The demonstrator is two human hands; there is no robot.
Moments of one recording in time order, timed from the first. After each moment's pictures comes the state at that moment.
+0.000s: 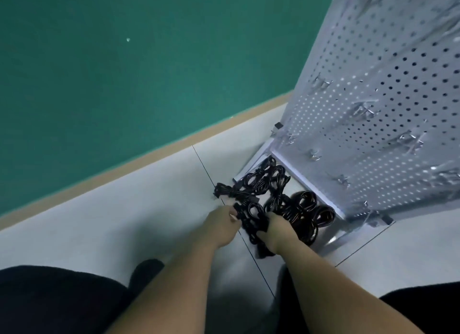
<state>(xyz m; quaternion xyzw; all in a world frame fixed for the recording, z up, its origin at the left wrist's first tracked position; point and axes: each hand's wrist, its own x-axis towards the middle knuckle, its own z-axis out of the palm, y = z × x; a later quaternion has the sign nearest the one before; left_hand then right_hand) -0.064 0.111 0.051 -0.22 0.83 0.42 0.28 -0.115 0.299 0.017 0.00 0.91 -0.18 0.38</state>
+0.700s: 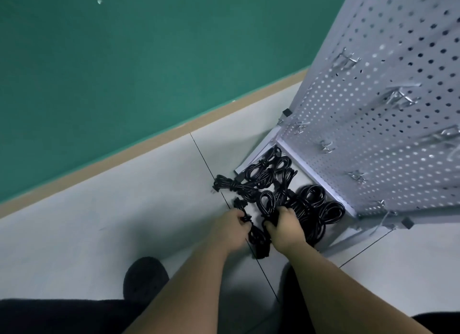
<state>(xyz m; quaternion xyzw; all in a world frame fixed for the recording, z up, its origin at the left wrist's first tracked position) -0.072 0.133 -0.004 -0.26 0.80 0.44 0.32 -0.125 0.310 -0.041 0.04 0.92 -0.22 0.31</state>
